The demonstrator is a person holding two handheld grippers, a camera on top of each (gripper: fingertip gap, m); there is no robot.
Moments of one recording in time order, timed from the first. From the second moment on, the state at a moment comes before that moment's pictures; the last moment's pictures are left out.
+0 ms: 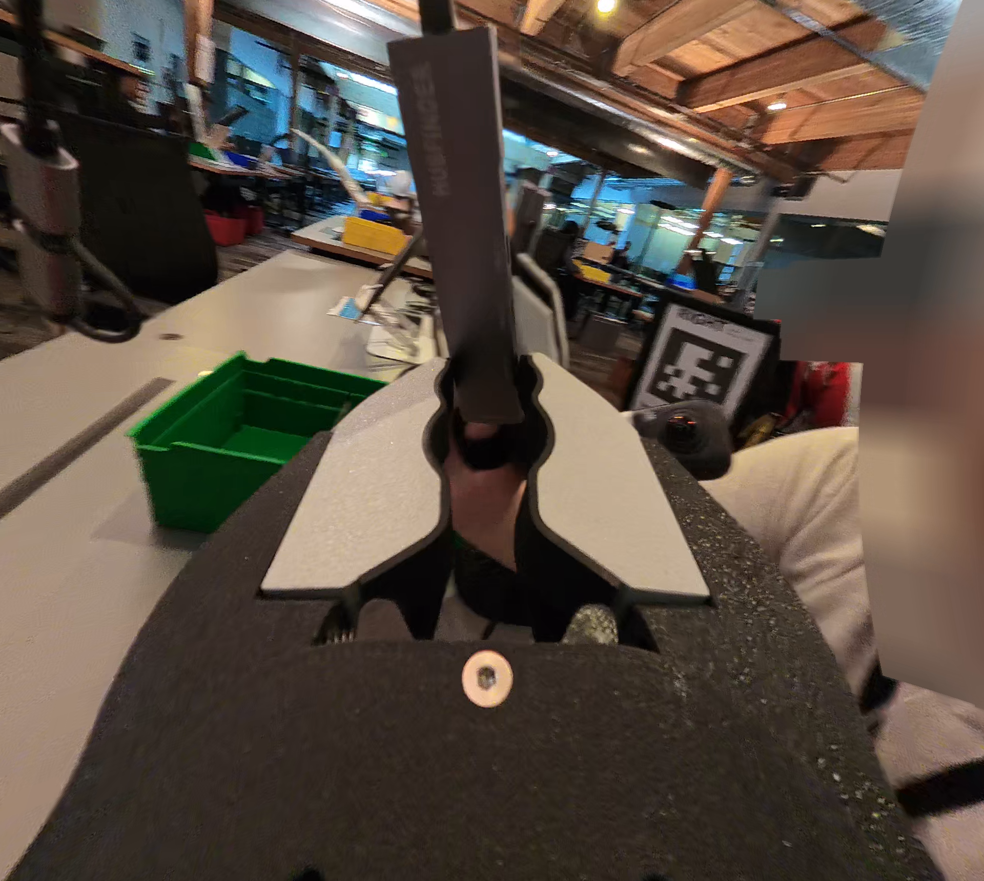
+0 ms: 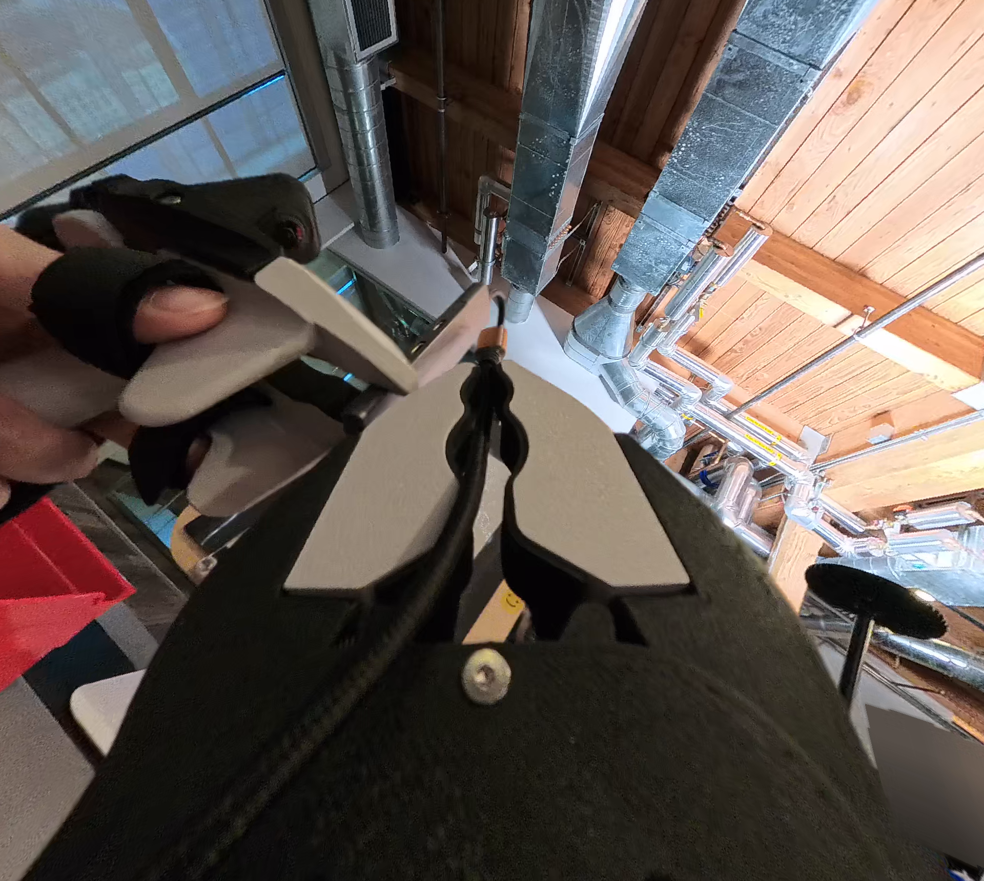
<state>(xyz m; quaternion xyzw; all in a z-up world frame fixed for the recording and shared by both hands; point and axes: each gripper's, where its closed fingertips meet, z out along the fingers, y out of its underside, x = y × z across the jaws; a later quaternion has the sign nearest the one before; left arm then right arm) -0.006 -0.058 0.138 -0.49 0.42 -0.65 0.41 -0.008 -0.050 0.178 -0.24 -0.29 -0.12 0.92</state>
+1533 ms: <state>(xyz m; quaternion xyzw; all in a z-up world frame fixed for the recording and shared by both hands) -0.030 0.013 0.106 -0.61 0.44 -0.30 0.59 -0.026 -0.030 0.135 -0.43 -0.55 -0.25 0.67</state>
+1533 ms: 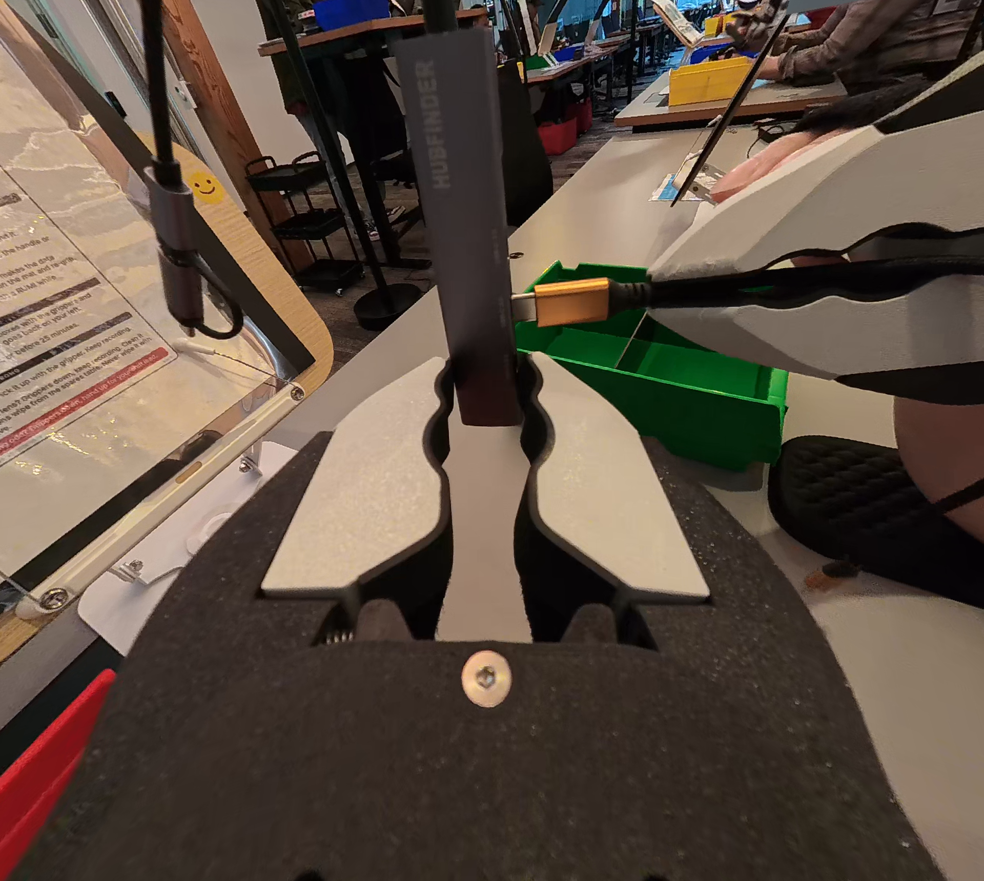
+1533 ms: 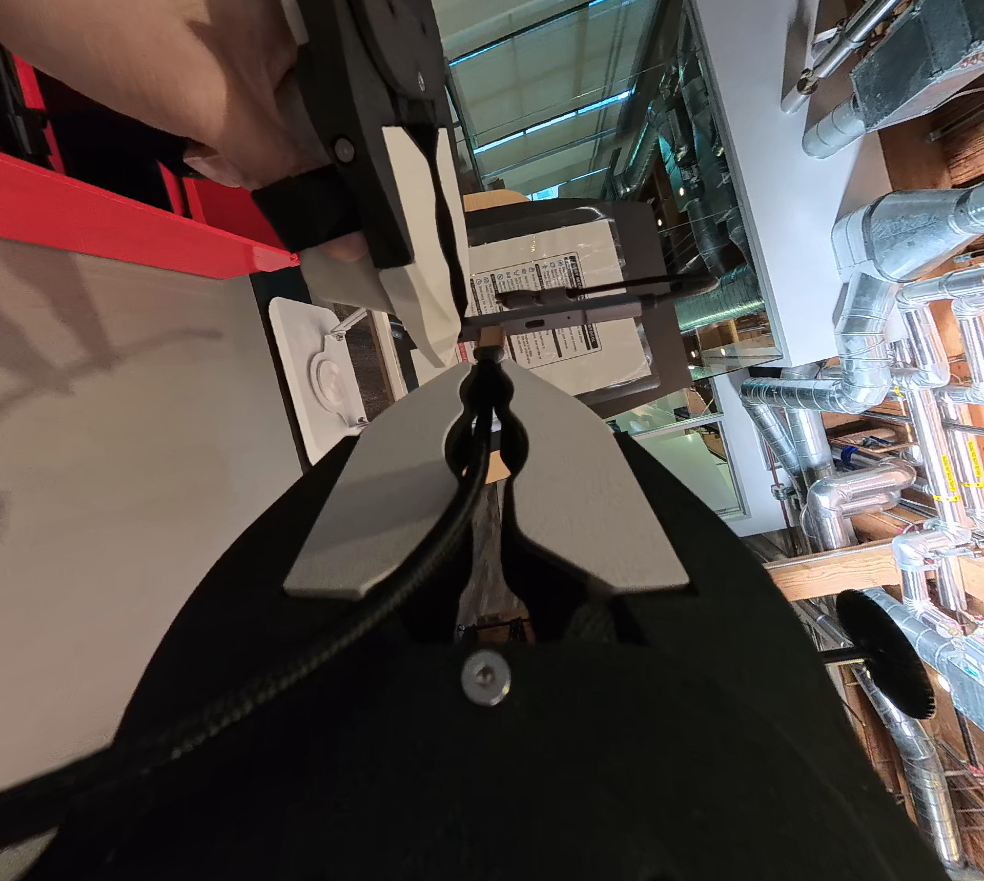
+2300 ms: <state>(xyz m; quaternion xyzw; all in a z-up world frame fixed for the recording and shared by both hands) -0.026 0.006 0.111 -0.58 0.45 -0.31 0.61 -0.025 -0.033 0.137 -0.45 -0.54 -0.22 0.68</state>
